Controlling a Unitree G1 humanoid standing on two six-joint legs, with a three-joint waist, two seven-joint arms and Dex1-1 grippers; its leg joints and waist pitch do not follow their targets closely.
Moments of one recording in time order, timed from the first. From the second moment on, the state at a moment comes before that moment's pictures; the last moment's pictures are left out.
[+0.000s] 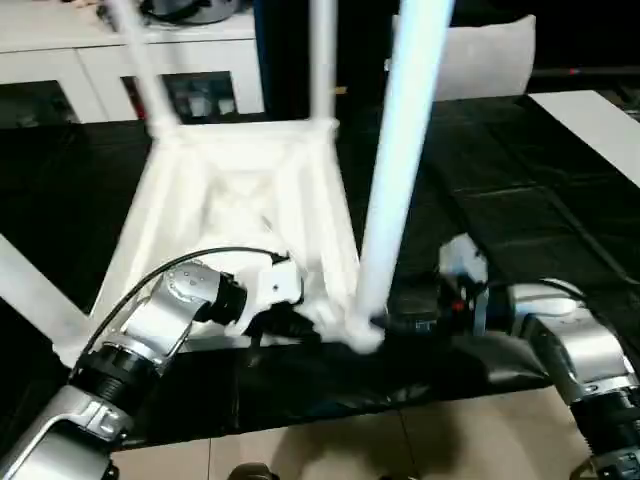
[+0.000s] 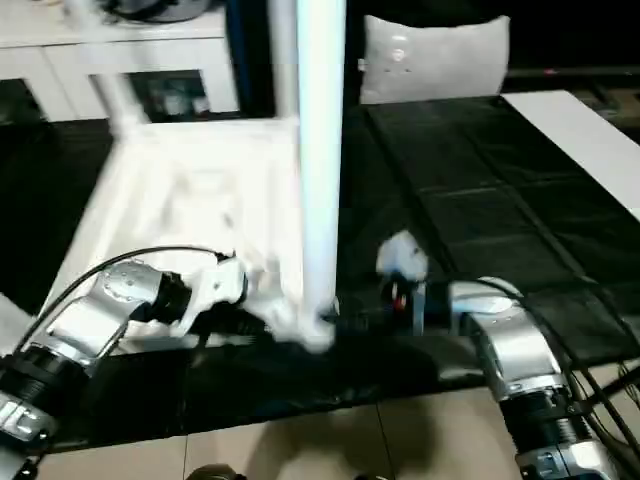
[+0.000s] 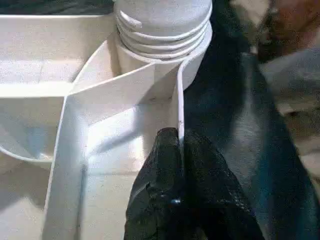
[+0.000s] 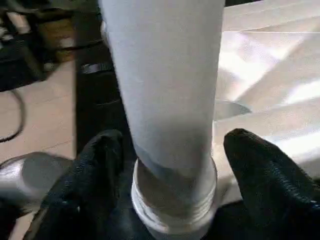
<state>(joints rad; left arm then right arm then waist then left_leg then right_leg) -0.53 0.49 -0.44 0.36 -0.04 0.13 -1.36 -0.35 -0.50 0.19 0.21 0.32 0.22 1.32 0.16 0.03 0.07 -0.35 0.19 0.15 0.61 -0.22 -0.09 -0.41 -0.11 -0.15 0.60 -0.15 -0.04</state>
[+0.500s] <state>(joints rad) -0.56 0.47 -0.46 0.39 -0.03 0.09 -1.39 -0.38 -0.50 0.23 0.24 0.32 0.27 1.39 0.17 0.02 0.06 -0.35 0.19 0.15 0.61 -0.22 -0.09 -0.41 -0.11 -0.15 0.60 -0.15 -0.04</state>
